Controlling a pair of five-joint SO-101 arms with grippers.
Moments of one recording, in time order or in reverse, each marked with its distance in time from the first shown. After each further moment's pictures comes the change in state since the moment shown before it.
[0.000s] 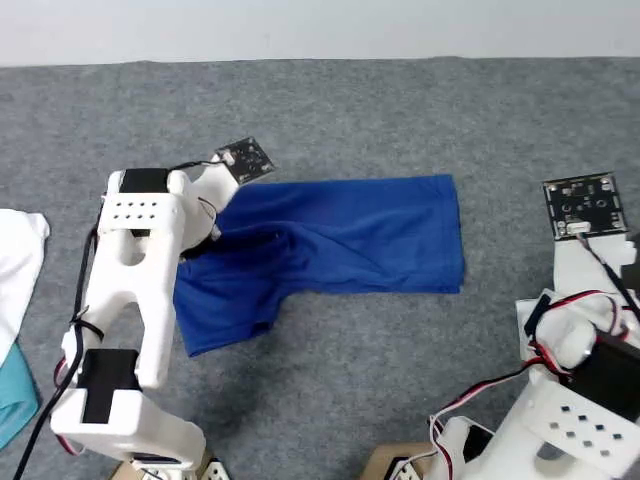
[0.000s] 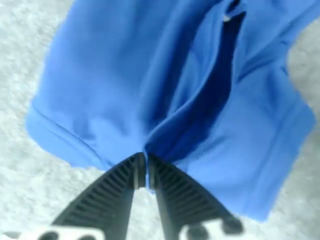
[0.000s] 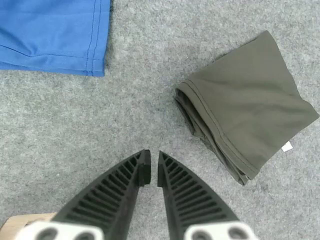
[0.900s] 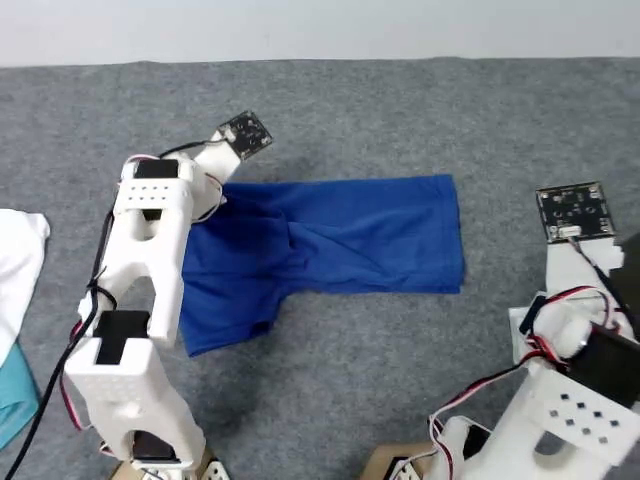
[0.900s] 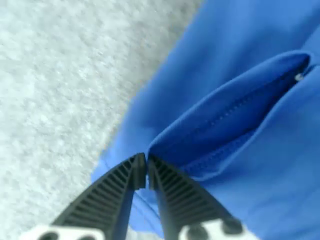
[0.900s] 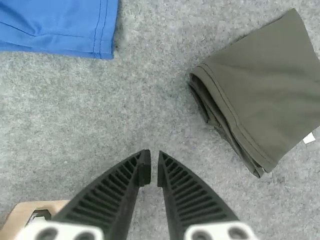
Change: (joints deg) left arm -0.3 15.2 -10.8 -17.0 1.2; right arm 0.0 0.0 5.2 0.0 0.0
